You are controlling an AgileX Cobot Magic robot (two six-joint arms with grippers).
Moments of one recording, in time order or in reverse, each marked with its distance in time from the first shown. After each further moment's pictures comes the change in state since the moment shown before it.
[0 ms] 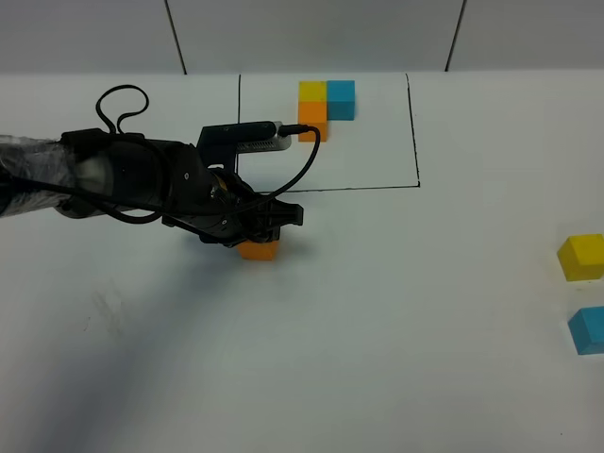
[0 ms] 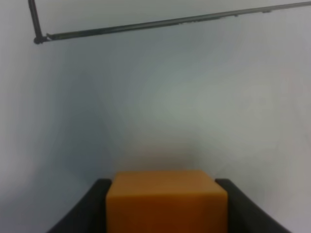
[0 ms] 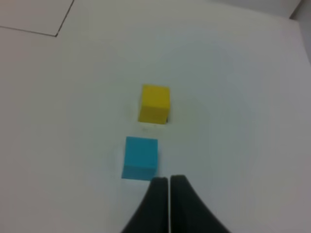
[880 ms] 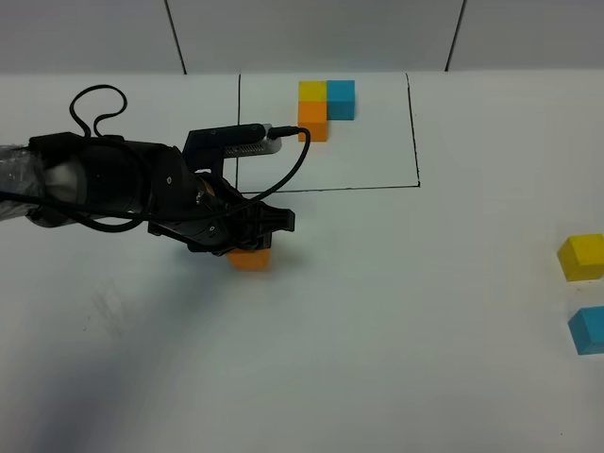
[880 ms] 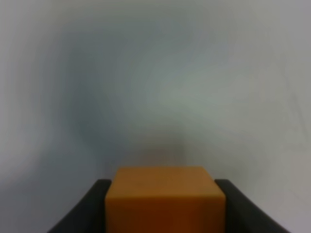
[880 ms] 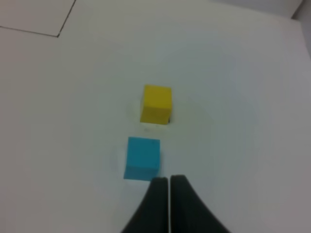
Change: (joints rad) left arm -0.007 -0.098 0.075 0.002 0.025 -0.032; right arm 0.000 0.000 0.000 0.020 0.000 0.000
